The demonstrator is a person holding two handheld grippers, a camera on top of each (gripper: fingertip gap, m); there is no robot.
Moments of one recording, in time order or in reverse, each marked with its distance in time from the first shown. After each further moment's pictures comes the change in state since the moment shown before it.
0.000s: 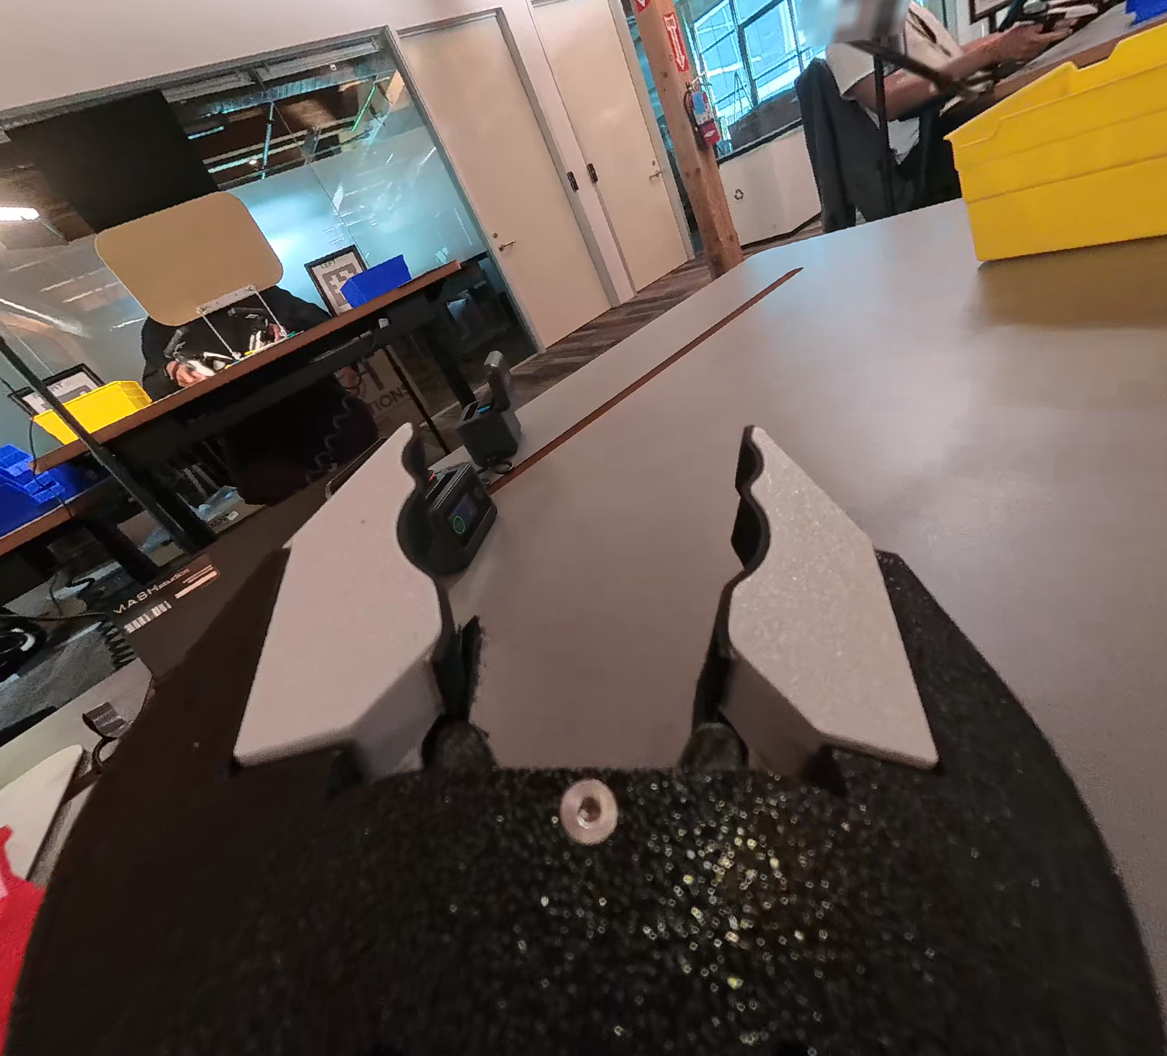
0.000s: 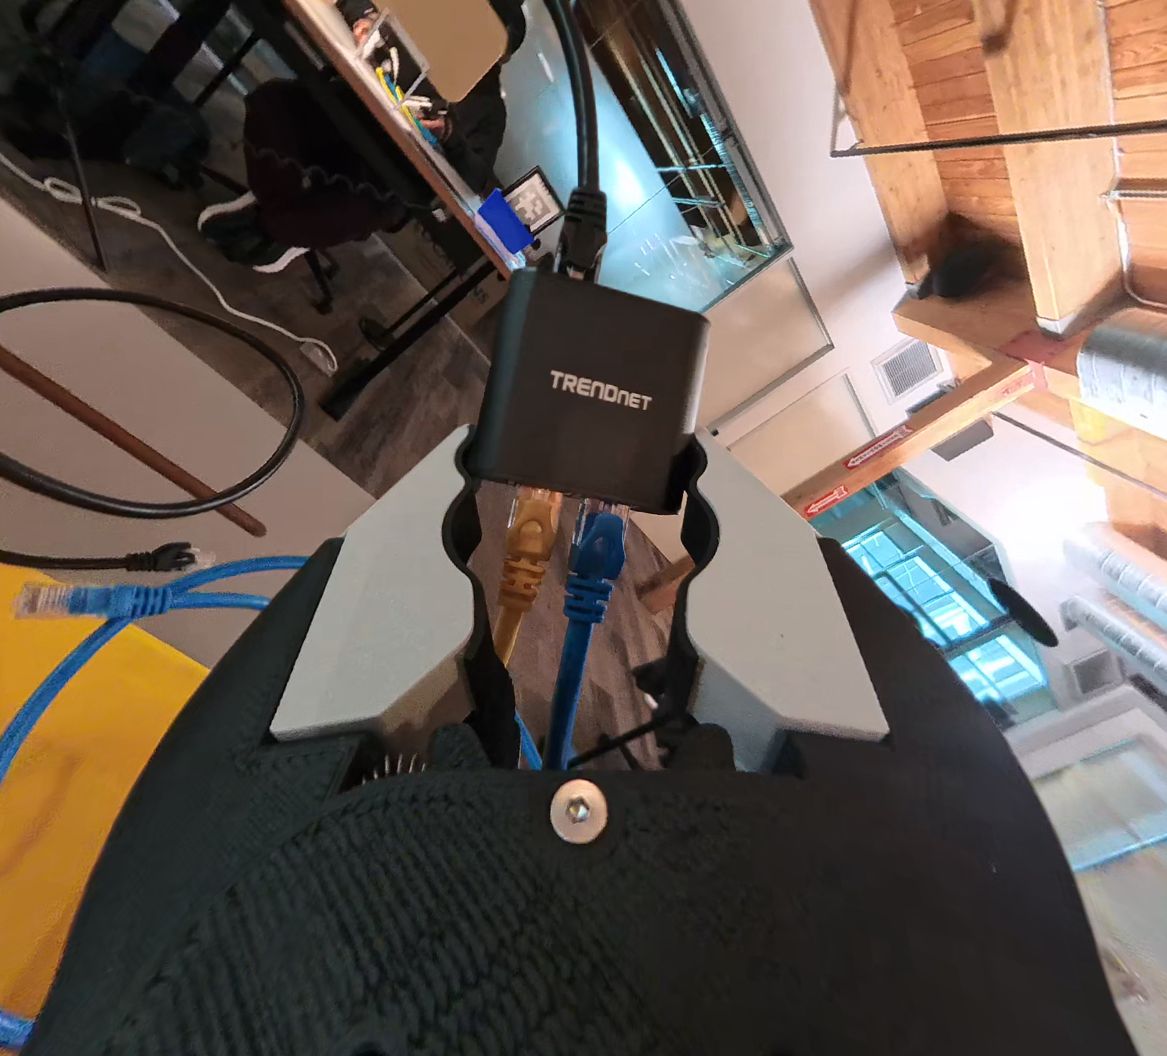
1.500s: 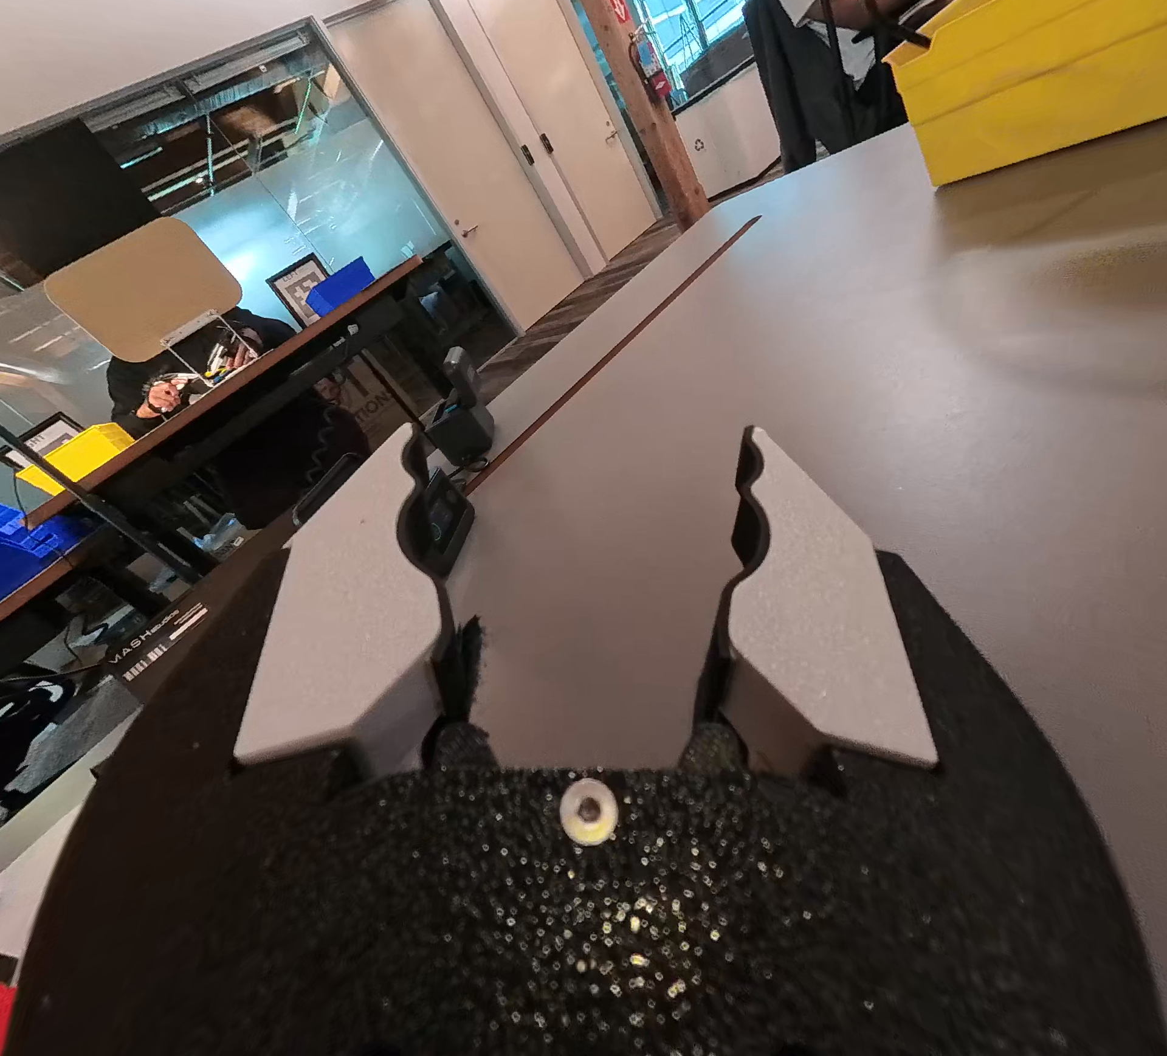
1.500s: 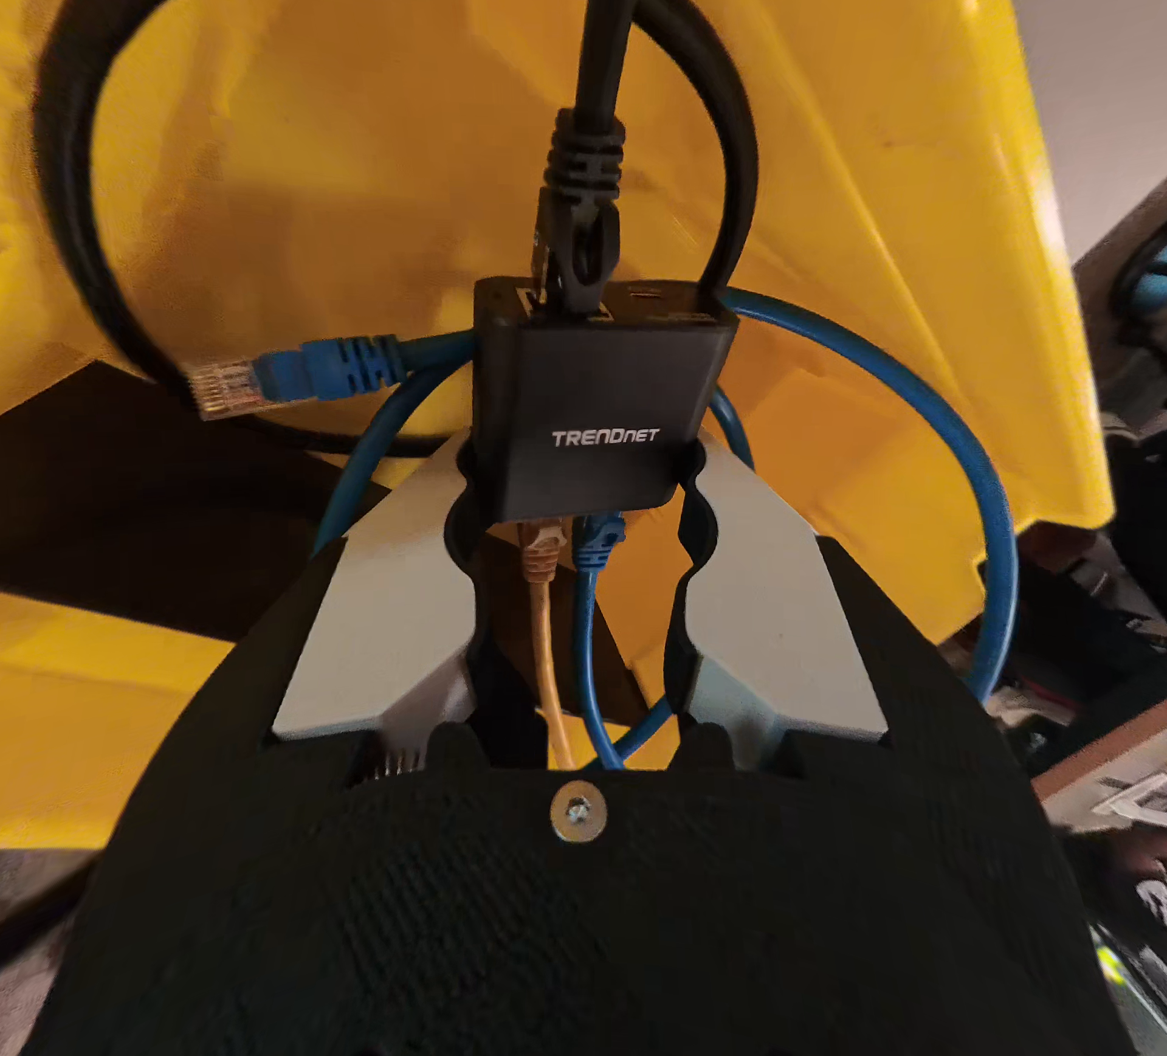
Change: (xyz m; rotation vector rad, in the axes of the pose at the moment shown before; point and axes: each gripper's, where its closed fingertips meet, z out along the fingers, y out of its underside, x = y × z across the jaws) left arm 0.023 0.007 0.005 -0.046 0.075 0.114; right arm -0.282 0.226 -0.047 -1.190 -0.990 -0.009
